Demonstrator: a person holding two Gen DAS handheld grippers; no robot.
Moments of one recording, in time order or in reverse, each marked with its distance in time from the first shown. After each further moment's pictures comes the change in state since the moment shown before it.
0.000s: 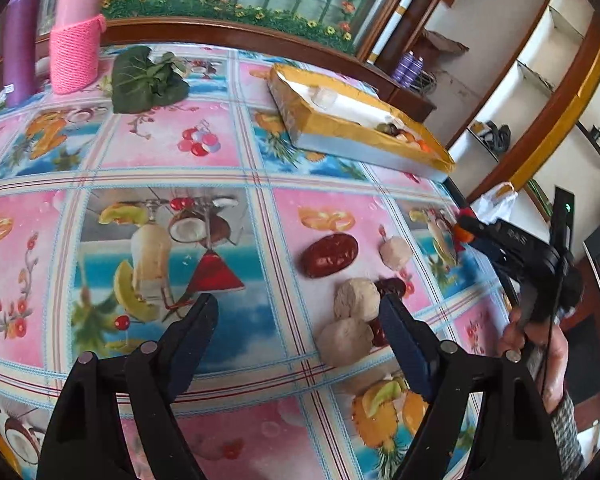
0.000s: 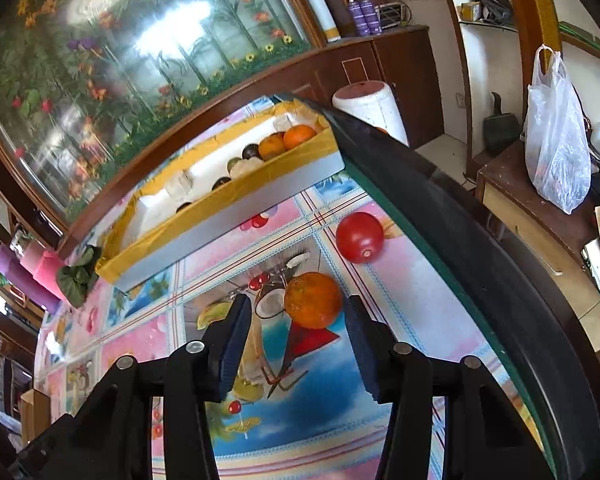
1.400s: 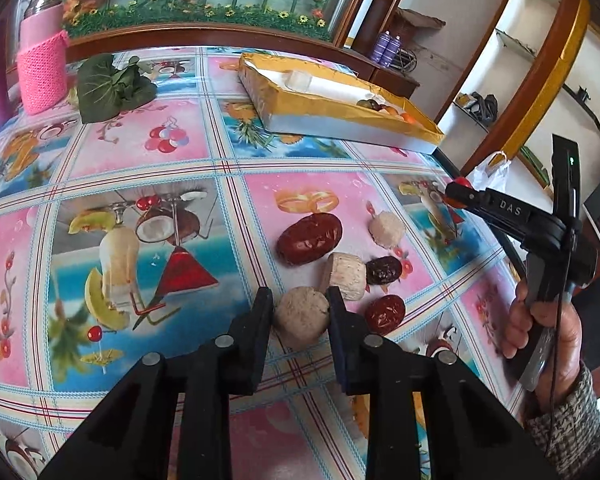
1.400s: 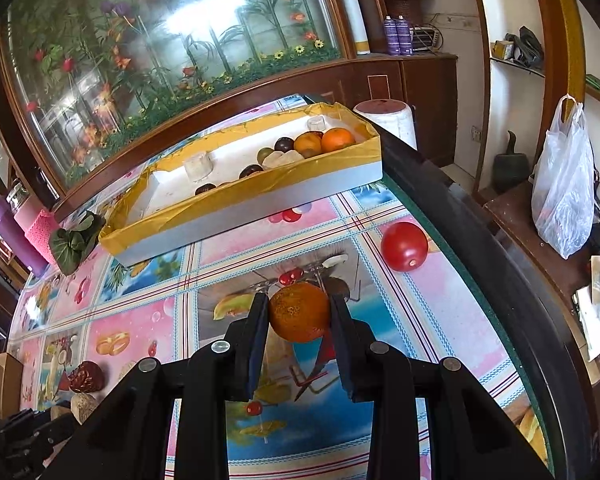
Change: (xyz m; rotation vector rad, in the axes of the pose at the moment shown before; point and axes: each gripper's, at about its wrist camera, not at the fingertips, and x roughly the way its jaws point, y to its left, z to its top) left arm 0.017 -0.010 -0.006 0.104 0.021 0.003; right arm 0.001 0.030 -0.011 -0.155 -0.036 -0.033
